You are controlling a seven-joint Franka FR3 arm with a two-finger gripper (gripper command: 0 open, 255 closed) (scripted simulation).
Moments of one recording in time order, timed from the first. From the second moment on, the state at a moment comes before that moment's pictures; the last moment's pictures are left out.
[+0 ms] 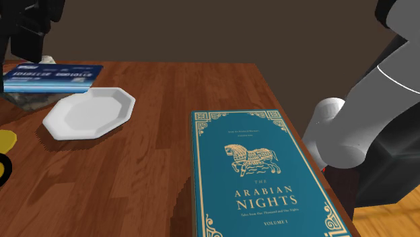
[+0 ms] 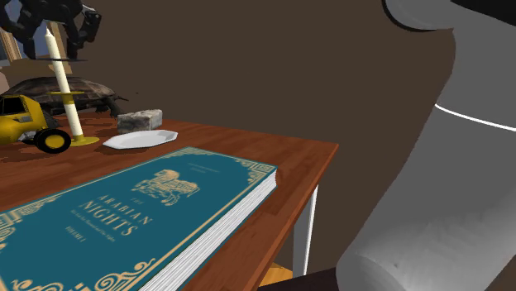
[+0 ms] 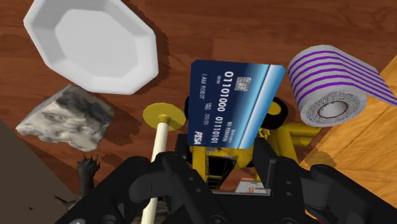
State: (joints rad) arm 0.32 -0.17 0.64 -1.60 0.01 2.03 0.16
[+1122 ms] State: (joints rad) arm 0.34 -0.07 0.72 -1.68 -0.12 2.19 0.29
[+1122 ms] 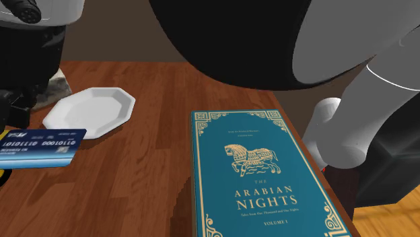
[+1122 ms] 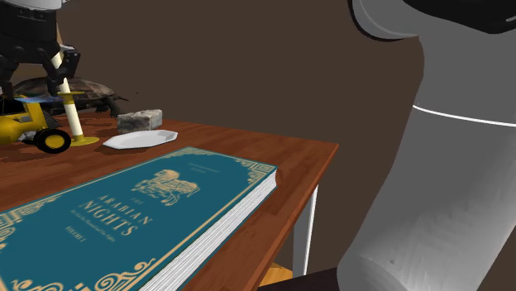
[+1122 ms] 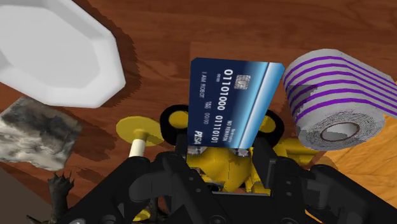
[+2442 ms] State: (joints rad) arm 0.33 -0.08 0.72 -1.96 -0.14 2.46 0.34
